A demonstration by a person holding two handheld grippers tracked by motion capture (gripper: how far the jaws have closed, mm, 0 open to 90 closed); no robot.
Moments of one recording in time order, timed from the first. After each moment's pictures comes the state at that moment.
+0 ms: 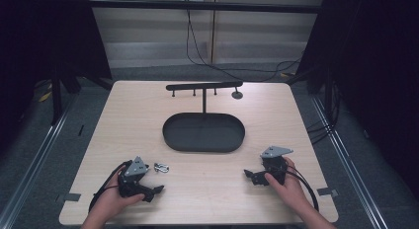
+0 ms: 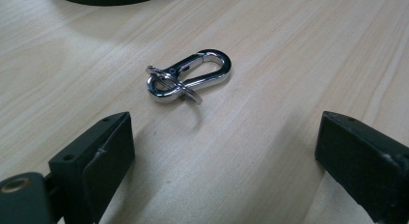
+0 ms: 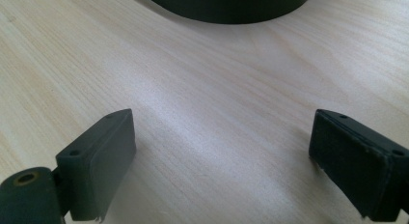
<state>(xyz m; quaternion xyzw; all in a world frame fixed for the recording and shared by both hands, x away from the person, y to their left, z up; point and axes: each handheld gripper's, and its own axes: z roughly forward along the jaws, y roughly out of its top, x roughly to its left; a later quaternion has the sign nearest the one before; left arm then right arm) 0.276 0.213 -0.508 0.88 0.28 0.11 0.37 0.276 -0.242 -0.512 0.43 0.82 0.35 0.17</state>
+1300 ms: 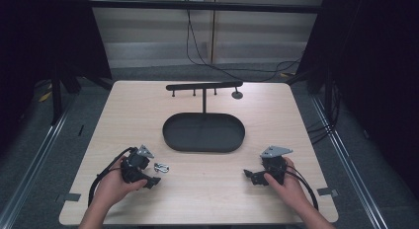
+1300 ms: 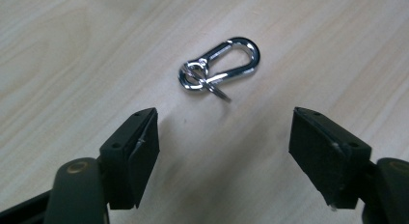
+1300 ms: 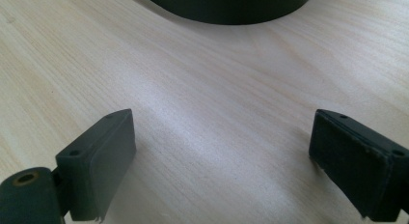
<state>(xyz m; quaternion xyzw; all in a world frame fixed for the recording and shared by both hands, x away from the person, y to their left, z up) 0.307 0.195 -0.472 0.91 0.33 0.05 0.23 0.276 -0.241 -0.512 0.43 0.82 0.35 0.17</state>
